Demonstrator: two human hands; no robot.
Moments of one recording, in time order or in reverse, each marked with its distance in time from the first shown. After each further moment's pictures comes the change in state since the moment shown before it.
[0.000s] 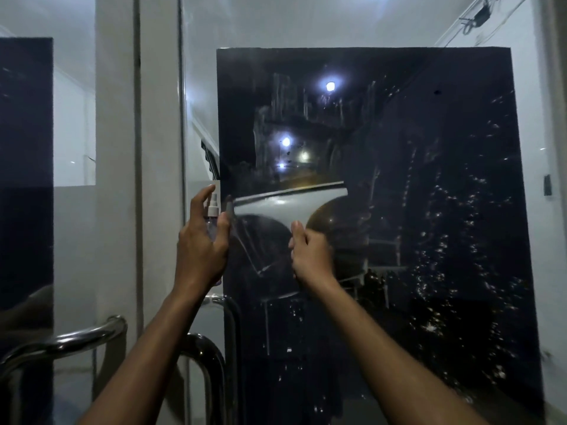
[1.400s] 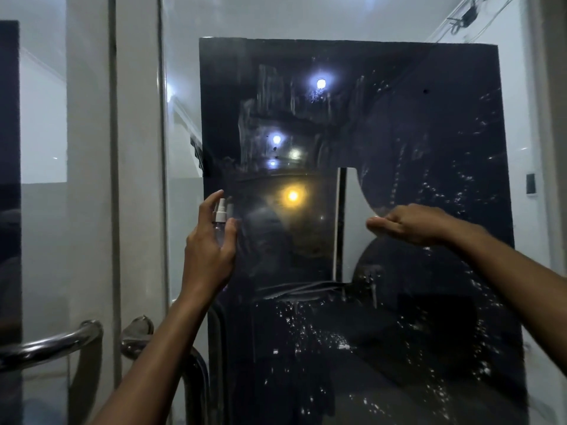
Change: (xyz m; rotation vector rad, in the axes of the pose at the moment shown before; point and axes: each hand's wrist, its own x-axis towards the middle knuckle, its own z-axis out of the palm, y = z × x) left_hand -0.011 -0.004 0.036 -0.030 -0.051 0.014; right_hand 0.089 -0.001 -0.212 -1.190 -0.455 -0.216
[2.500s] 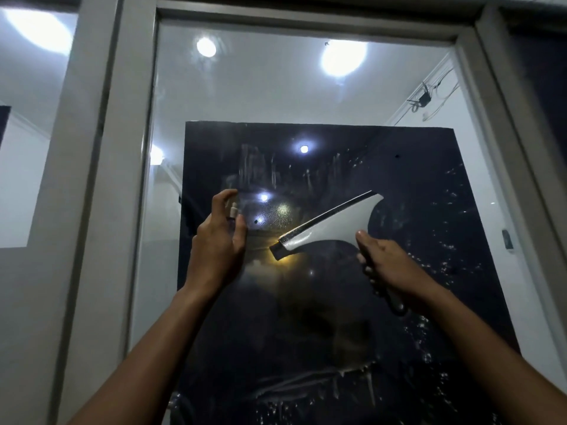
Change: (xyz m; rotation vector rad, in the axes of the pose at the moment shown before) left_hand 0.119 0.057 0.039 0.055 0.085 0.224; right_hand 0.007 -0.043 -0.029 1.131 0.373 0.062
